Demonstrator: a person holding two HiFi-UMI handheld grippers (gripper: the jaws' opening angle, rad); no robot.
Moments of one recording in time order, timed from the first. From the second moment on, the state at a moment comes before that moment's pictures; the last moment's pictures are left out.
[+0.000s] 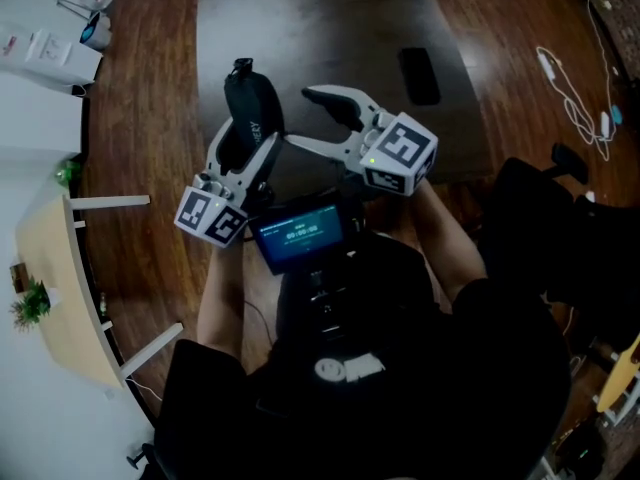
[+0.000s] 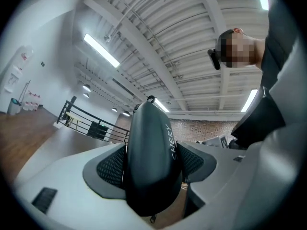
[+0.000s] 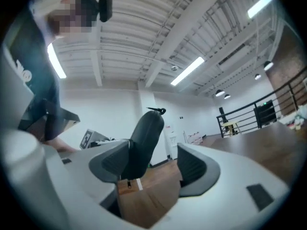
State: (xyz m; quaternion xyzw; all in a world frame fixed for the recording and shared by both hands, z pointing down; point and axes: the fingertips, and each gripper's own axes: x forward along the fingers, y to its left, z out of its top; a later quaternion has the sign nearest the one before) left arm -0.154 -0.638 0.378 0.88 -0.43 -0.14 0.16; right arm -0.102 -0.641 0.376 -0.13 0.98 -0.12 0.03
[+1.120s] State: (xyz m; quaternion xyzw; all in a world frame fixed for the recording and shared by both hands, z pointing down) left arm -0.148 -0.636 0.490 0.89 -0.41 0.14 0.12; right arm -0.001 -0.757 0.624 -0.39 0.51 -0.69 0.33
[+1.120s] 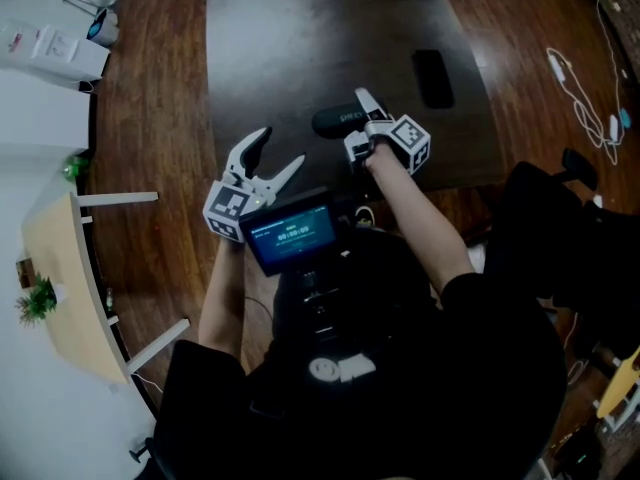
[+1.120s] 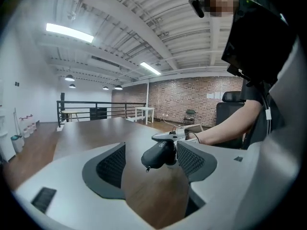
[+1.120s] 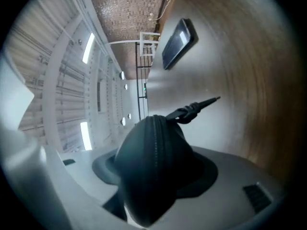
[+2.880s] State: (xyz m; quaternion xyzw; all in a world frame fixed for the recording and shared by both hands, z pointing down) left arm -0.156 -0.620 0.491 0.89 -0.43 0.10 0.13; right arm 0.015 -0.704 0.631 -0.43 0.61 -0.63 0.21
